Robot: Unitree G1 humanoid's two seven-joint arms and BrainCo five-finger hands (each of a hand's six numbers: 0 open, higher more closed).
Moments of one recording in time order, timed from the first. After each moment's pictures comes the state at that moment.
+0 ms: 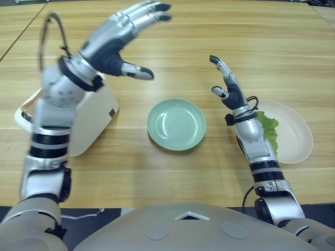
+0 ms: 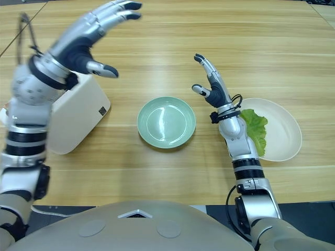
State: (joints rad) left arm -0.51 0.74 0.07 -0.21 0.30 -0.39 -0.50; right arm -0.21 -0.33 0.03 0.23 -0.35 -0.52 -0.04
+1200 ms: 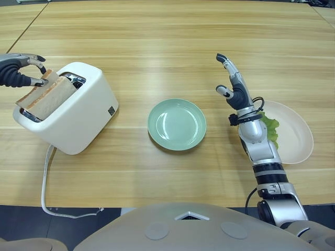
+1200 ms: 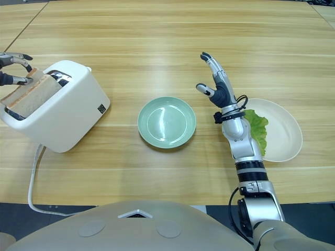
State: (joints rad) left arm -0.26 1.25 0.15 0.21 0.37 -0.27 -0.73; right arm -0.18 -0.35 0.01 0.19 -0.37 -0.49 -0.07
